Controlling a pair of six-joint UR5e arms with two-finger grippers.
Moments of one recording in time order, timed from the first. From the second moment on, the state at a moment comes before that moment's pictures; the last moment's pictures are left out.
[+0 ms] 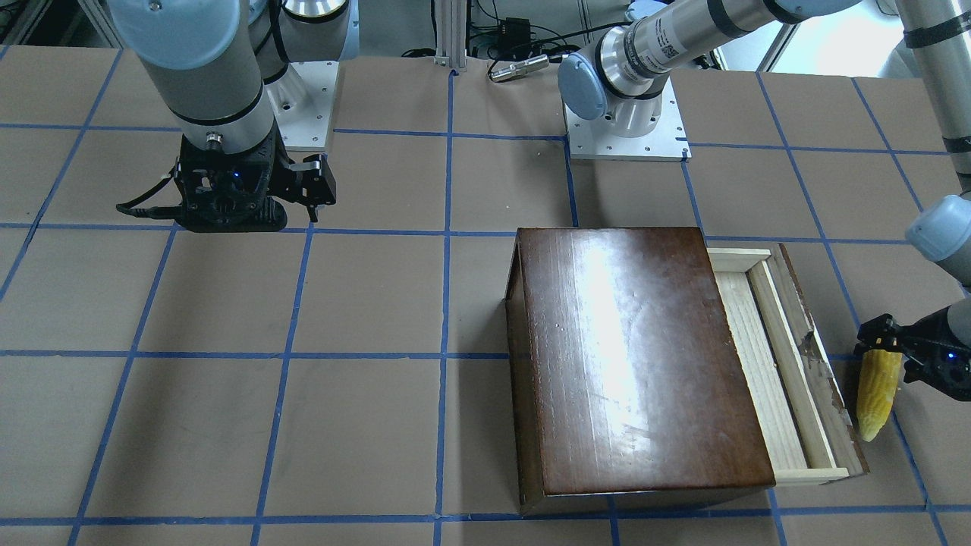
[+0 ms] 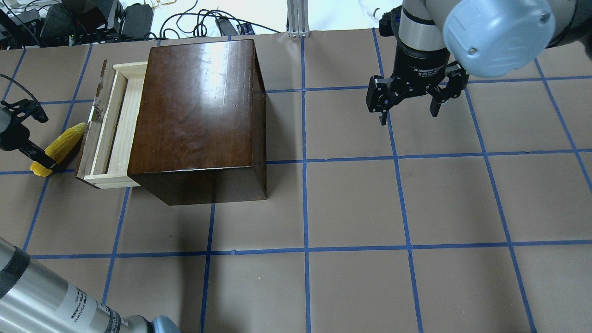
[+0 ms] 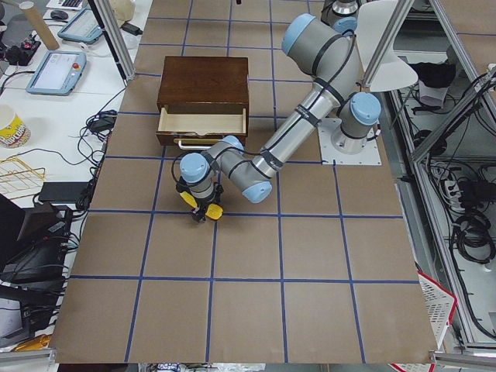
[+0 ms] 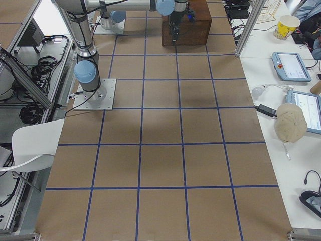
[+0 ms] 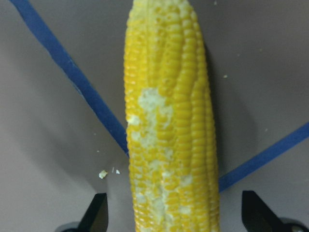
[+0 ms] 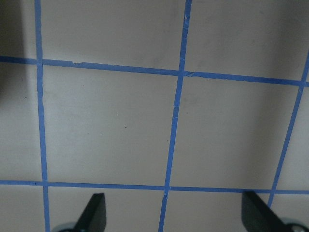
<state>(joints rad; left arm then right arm) -0.86 -2.19 -1.55 -1.01 1.63 1.31 1.69 -1.44 1.50 -1.50 -1.64 0.03</state>
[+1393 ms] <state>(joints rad) -0.89 -2.07 -1.39 -1.27 1.60 1.14 1.69 -1.44 1.50 -1.50 -1.64 0.03</state>
